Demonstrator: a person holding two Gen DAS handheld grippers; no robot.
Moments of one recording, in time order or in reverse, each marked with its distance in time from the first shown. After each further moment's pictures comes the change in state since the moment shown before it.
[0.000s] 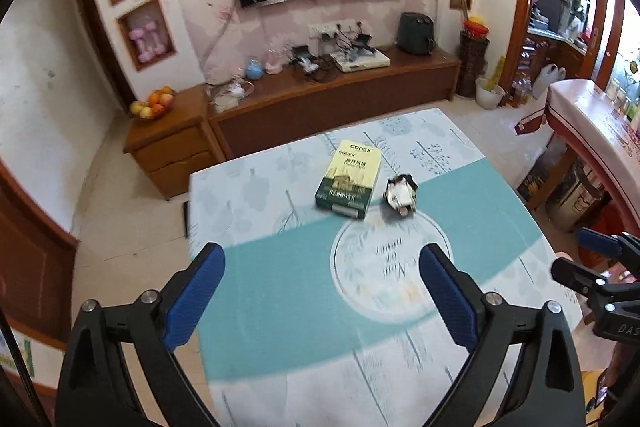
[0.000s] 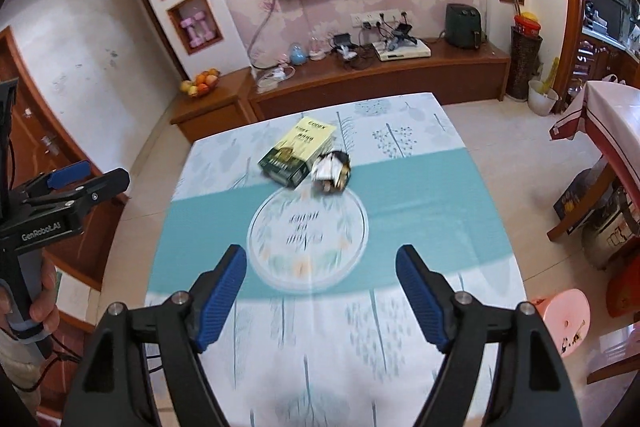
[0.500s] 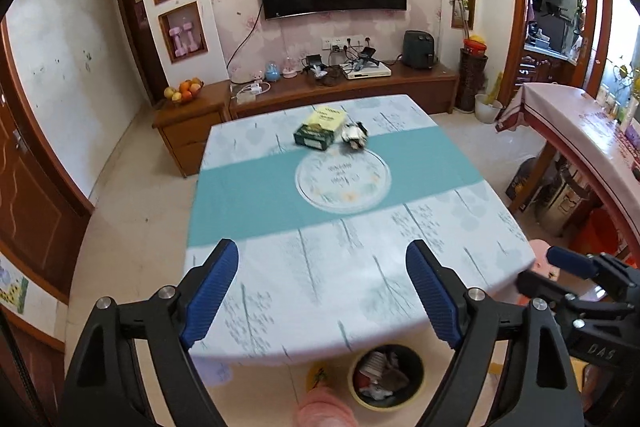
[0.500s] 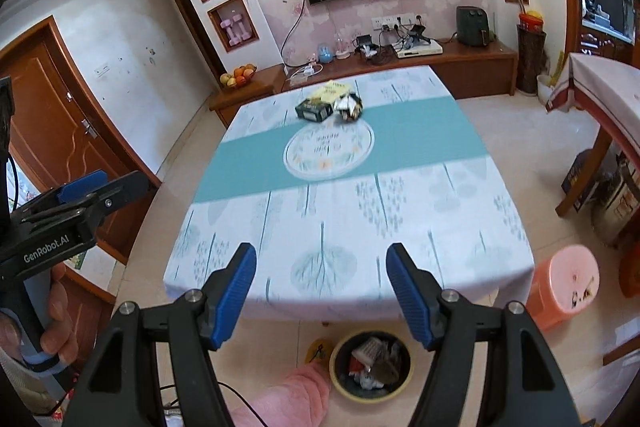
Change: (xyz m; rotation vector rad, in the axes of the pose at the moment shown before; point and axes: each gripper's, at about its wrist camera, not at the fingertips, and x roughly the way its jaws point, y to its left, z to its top) left arm -0.186 -0.114 -0.205 -0.091 -0.105 0.100; right arm -0.151 -0.021 -0.192 -0.049 -0.074 0.119
